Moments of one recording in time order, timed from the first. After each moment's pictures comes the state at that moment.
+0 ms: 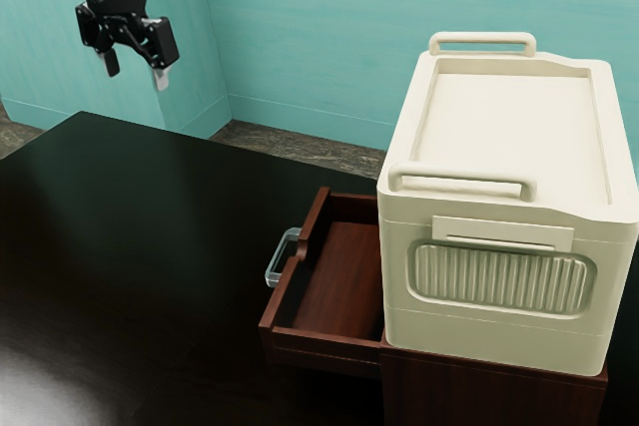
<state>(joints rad) -0.12 -0.07 0.13 -1.49 0.11 1.45 0.01</state>
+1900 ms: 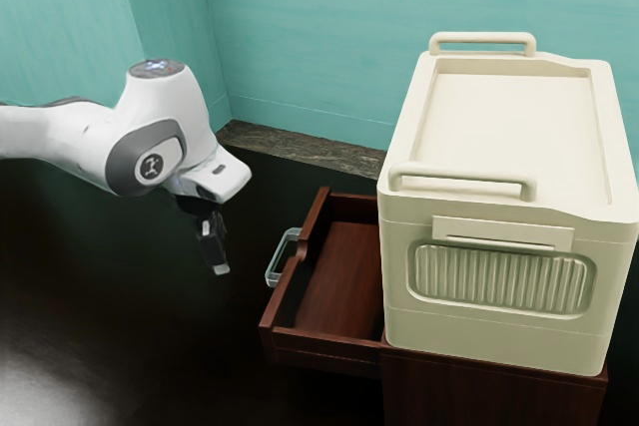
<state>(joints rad) 0.07 -0.17 -0.20 -2.31 -0.02 2.23 0.76</state>
